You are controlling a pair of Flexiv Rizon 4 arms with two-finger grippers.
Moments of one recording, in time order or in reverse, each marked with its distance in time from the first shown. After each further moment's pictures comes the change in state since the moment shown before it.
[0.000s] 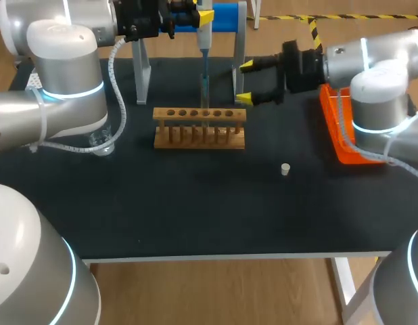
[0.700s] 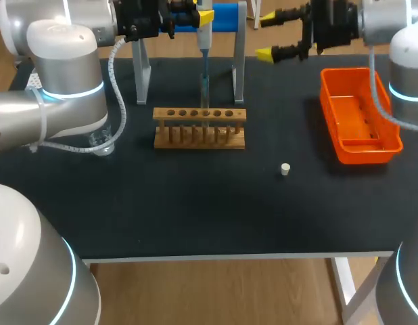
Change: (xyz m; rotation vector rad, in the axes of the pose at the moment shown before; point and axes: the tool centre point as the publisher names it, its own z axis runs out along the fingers) left arm 0.000 0.000 0.000 0.000 0.000 0.000; right arm -0.004 0.123 -0.069 0.018 -0.053 -0.009
